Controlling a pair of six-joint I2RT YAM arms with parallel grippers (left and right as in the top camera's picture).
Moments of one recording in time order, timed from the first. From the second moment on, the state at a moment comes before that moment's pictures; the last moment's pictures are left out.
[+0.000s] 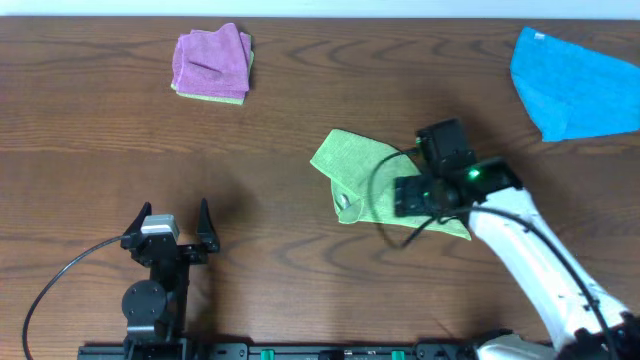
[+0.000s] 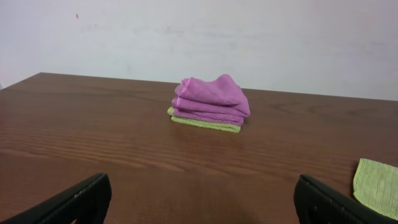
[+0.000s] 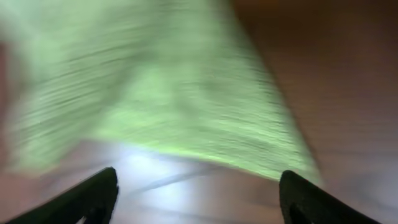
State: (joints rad) left arm 0.00 0.01 0.01 -0.10 -0.03 -0.07; right arm 0.36 1.43 1.02 -0.89 -0.03 0.28
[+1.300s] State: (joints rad) left arm 0.00 0.01 0.01 -0.10 -0.03 -0.07; right arm 0.37 1.63 1.03 -0.54 0.36 0.07
